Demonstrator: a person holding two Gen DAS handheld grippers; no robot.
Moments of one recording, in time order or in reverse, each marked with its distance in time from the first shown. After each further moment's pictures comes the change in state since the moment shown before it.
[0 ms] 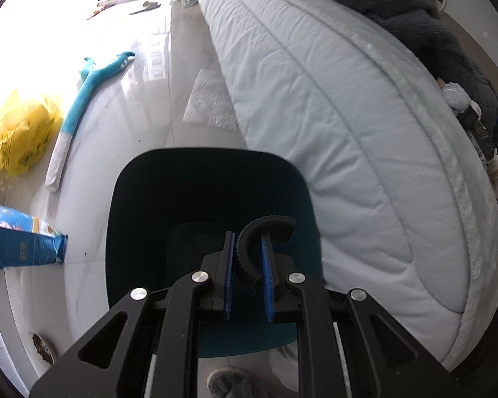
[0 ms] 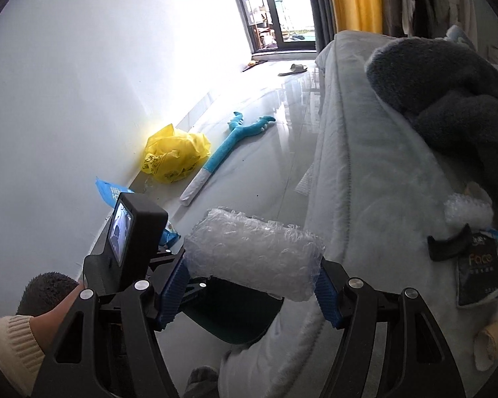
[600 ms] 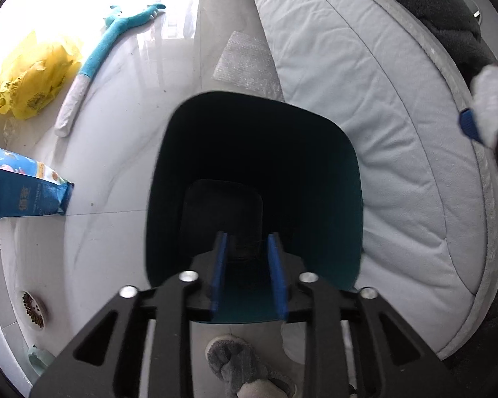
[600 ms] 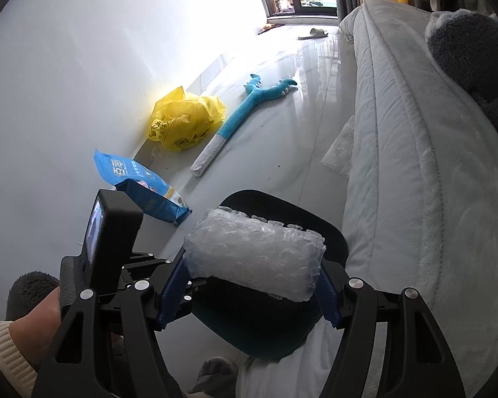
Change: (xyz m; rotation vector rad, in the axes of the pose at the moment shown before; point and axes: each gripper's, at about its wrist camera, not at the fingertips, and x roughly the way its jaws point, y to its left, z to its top) left arm -0.002 0.058 -0.022 -0.139 0.122 -0.010; right arm 0.082 0.025 0.008 0.011 0.167 0.045
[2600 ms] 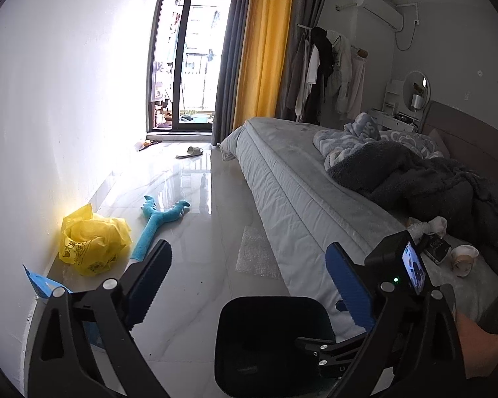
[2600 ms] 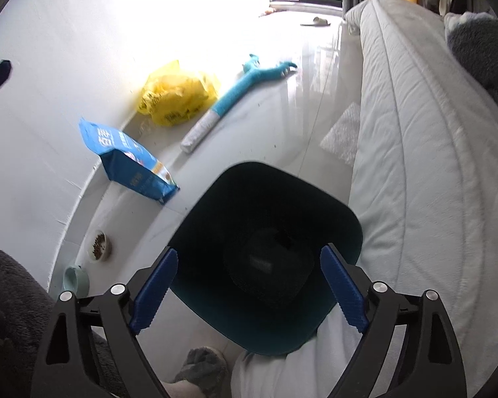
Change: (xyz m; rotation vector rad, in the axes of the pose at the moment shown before) left arm -0.209 -0.036 -0.021 0.158 -0.812 0.091; right arm 0.027 0.024 -0.017 -0.062 0.031 -0.073
